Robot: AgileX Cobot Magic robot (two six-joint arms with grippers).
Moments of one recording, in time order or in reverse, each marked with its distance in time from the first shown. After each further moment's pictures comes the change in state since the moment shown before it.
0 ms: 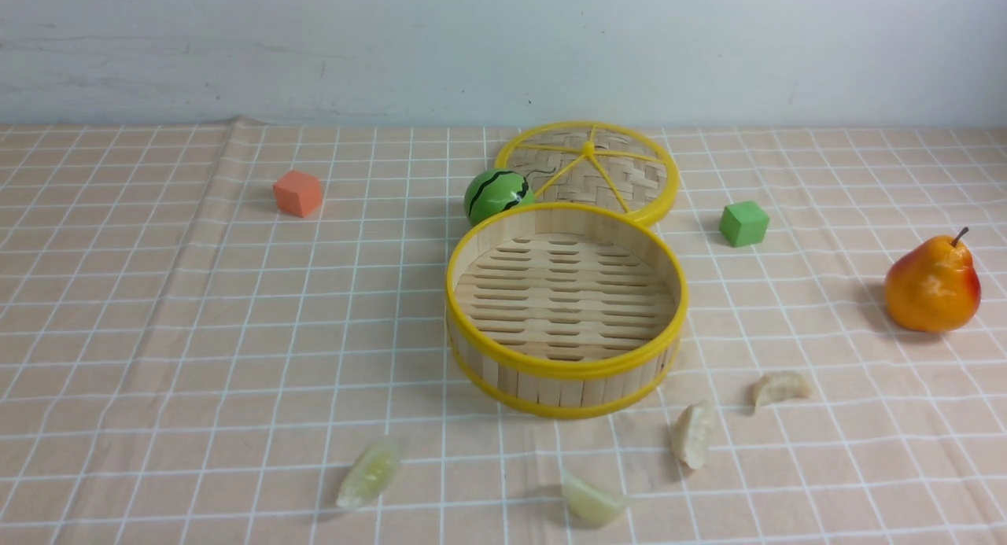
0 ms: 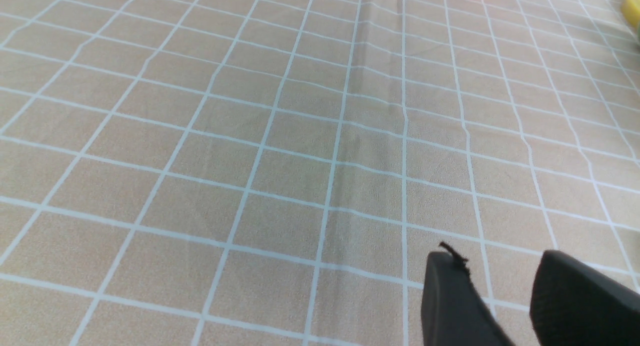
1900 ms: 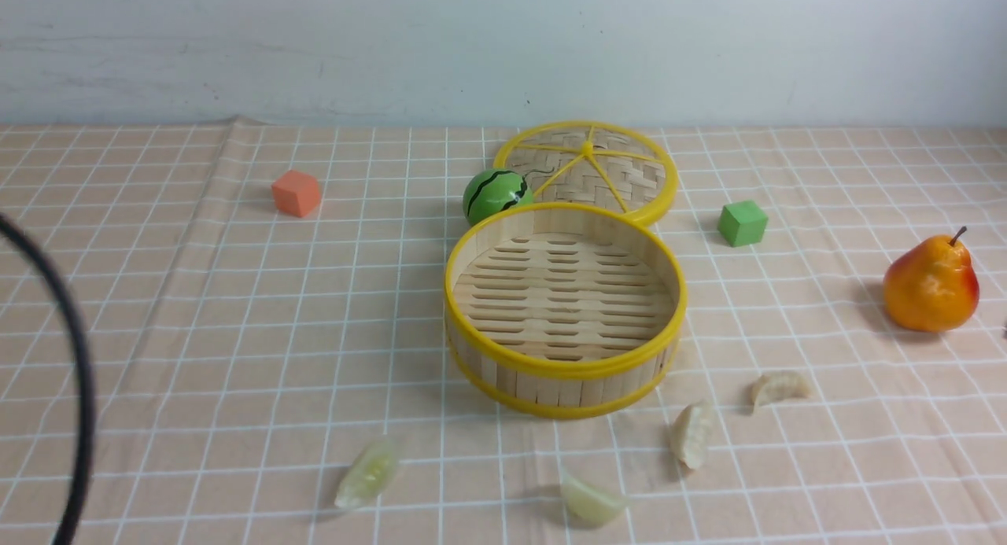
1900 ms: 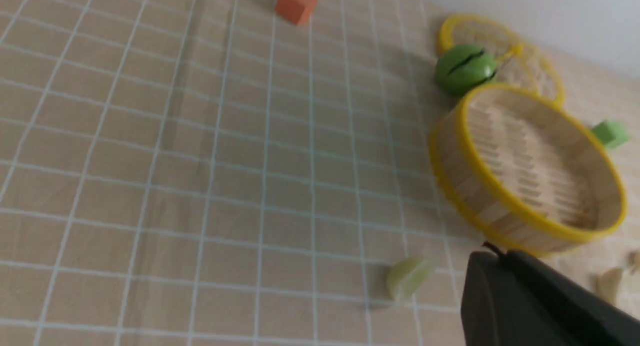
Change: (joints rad) right arm 0.000 0.641 -0.566 0.991 0.028 -0.939; left arm -0.044 0.702 -0.847 -0.300 0.490 0.161
